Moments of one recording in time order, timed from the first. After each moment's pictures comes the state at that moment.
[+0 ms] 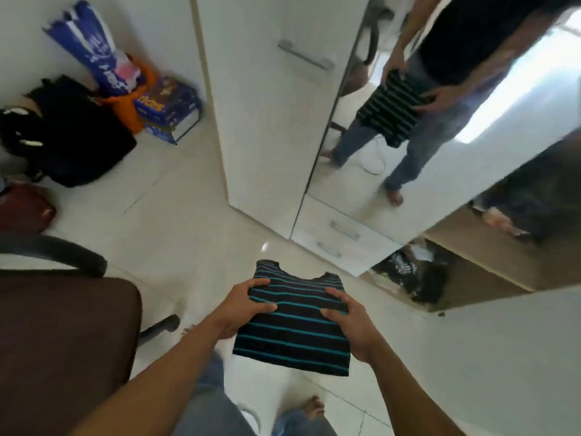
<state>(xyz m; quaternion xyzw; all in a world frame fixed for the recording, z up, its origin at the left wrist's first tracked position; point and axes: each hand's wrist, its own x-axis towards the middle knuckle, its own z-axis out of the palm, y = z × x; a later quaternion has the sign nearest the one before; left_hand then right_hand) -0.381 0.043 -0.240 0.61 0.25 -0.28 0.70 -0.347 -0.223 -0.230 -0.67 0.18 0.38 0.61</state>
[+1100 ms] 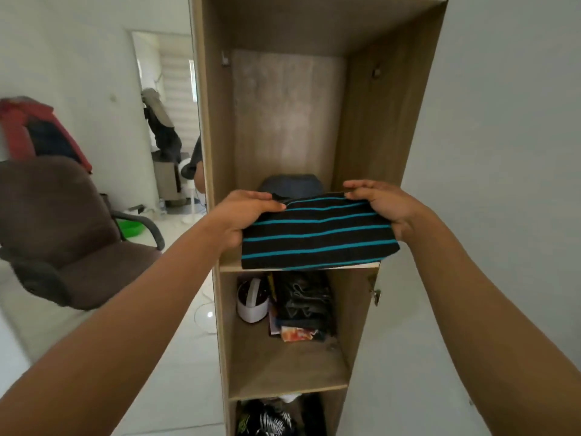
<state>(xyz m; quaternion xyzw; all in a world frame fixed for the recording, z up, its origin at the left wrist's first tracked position) -0.106 -0.478 0.210 0.72 -0.13 -0.17 0.66 -0.196 -0.711 0.235 -0.76 0.12 -0.09 0.63</state>
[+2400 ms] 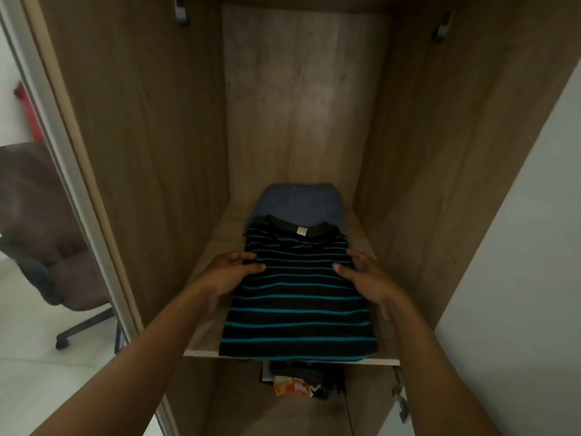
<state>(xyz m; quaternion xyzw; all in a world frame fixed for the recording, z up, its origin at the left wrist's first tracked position) 0.120 -0.575 0.091 0.75 -0.02 -0.16 0.64 0.045 -0.846 0.099 -0.81 0.13 0.00 0.57</state>
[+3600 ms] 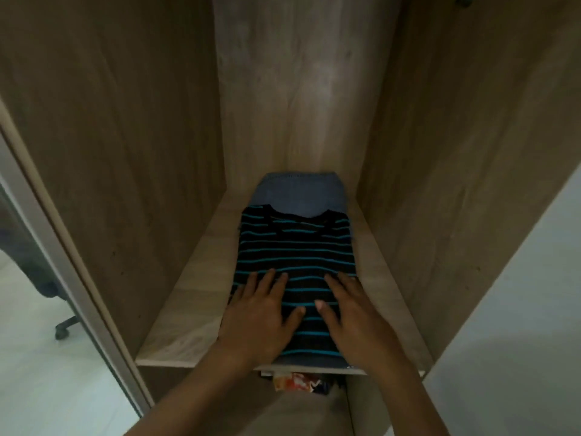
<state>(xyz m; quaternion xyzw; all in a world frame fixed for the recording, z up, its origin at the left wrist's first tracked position) 0.050 -0.624 0.059 0.97 -0.21 0.01 0.13 0.004 -0.805 0.052 -0.97 0.04 -0.05 0.25</state>
